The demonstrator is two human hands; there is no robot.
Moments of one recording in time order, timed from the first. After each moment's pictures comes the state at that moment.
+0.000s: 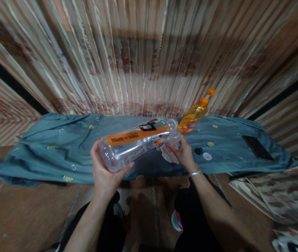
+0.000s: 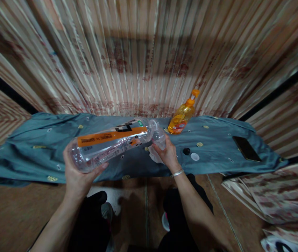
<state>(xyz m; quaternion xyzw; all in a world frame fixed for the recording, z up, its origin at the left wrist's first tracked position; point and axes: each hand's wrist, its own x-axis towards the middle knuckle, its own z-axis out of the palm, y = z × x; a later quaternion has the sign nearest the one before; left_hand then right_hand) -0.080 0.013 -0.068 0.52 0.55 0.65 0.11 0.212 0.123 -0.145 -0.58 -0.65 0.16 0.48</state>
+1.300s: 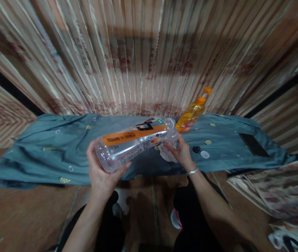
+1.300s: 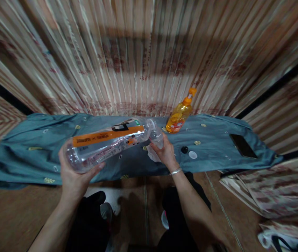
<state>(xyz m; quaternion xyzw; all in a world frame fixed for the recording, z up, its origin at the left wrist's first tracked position) -0.083 0.014 -0.066 0.53 0.54 0.65 0.08 0.209 0.122 -0.143 -0.59 -0.65 0.15 0.46</state>
